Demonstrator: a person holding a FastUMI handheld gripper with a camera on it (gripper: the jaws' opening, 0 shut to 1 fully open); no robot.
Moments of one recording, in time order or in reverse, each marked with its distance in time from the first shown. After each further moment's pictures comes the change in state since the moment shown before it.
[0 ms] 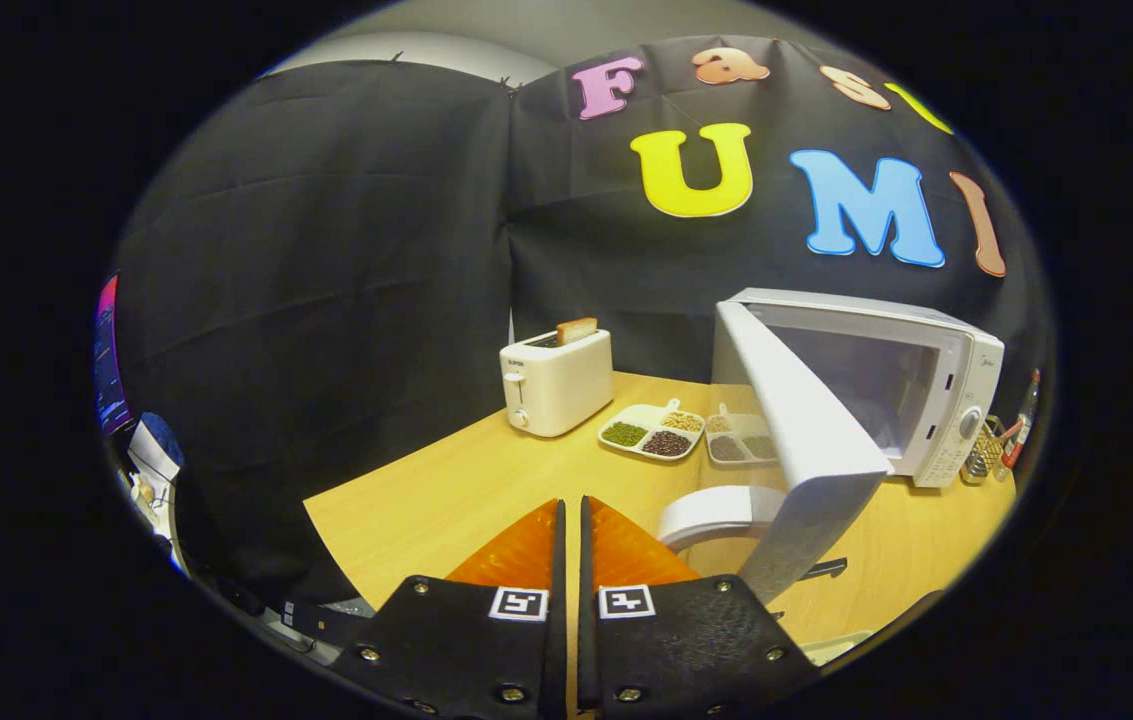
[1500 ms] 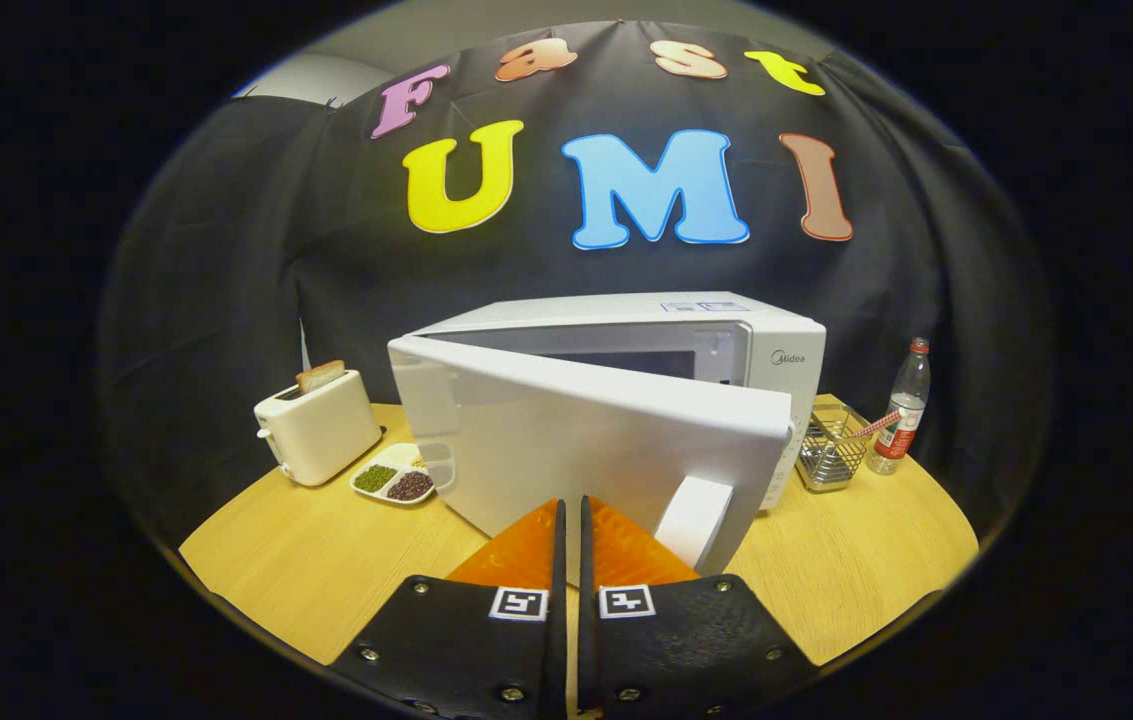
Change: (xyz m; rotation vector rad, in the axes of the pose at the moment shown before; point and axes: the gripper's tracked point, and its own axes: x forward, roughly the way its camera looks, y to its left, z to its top) arm -0.003 -0.267 0.024 0.158 -0.043 -0.452
